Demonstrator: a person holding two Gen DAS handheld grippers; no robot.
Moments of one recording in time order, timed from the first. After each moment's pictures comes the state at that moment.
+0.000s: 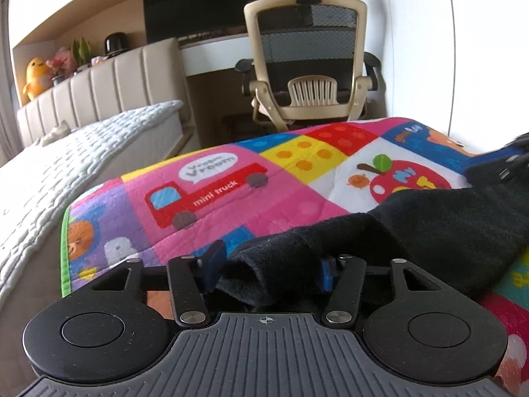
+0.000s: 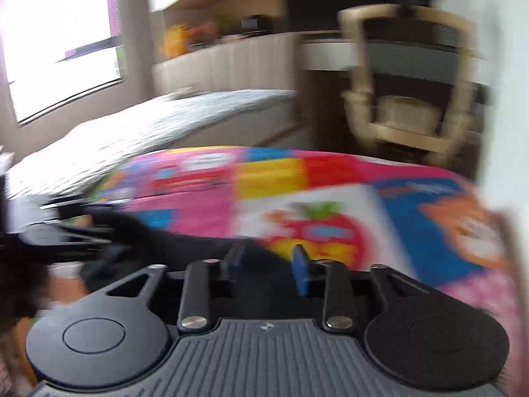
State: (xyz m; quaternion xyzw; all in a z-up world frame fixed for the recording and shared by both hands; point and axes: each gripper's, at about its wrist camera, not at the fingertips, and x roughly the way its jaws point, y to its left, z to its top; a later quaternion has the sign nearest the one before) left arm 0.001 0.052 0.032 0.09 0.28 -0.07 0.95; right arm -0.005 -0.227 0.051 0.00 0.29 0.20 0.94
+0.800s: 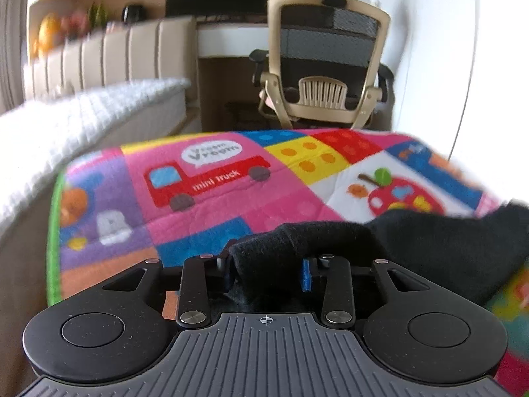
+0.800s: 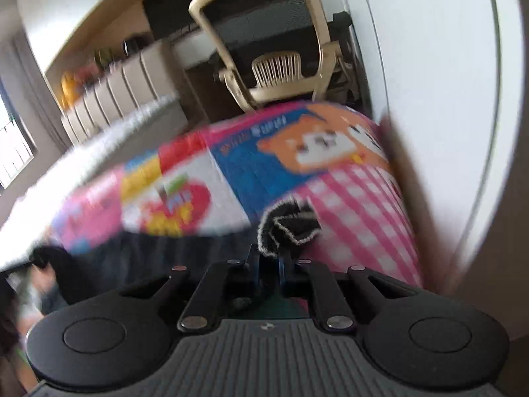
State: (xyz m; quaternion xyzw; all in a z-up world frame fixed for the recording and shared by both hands) left arm 0.013 0.073 0.039 -0.03 0.31 -0.07 0.95; right arm -0.016 -0.358 0.026 0.18 0.33 0.08 0.92
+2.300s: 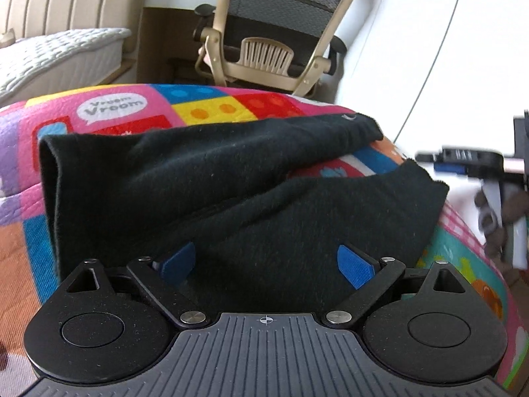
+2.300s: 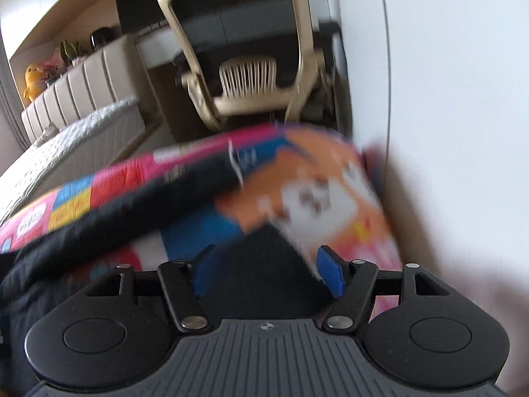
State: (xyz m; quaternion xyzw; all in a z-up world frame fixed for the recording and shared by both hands) left arm 0.044 0.017 0.006 -0.06 0.37 -0.18 0.91; right arm 0.102 -0.342 -0.011 0.11 0.35 0.01 0.93
